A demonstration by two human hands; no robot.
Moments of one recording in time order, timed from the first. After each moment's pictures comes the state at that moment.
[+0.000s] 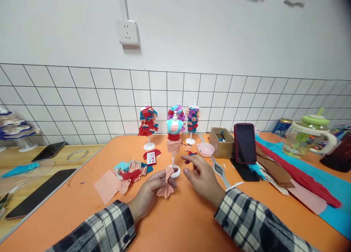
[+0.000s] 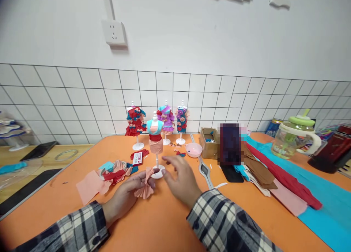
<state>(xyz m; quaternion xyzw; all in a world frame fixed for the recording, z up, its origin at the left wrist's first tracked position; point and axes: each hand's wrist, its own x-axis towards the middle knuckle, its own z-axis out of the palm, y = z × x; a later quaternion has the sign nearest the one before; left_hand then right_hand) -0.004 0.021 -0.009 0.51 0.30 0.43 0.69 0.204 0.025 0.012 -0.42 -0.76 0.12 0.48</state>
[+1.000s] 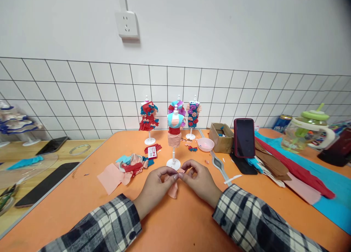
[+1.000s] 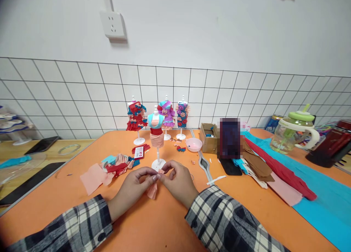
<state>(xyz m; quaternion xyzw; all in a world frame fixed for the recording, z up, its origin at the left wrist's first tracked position) 0.011 0.009 -0.003 0.67 0.45 0.43 0.39 0.187 0.007 -0.008 -0.49 -0.68 0.32 0.44</state>
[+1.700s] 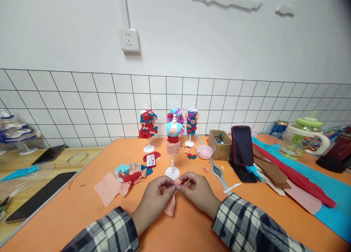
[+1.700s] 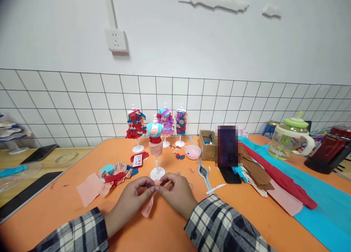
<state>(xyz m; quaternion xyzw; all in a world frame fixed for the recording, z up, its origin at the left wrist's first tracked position) 0.010 0.009 -0.006 0.68 0.46 0.43 0.38 0.186 0.012 -0.016 -0.49 -0.68 0.34 0.43</state>
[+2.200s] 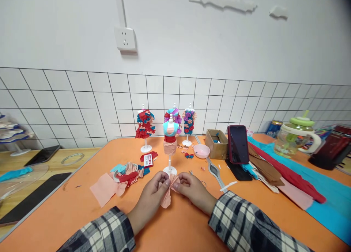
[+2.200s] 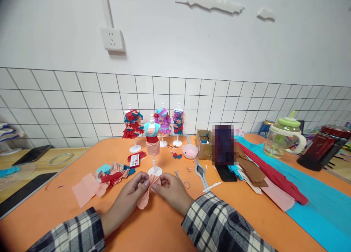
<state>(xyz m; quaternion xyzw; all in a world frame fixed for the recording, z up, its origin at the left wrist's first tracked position) 0.009 0.012 -0.016 0.64 0.40 0.48 0.46 0.181 0.009 -0.013 -0.42 -0.62 0.51 0.42</state>
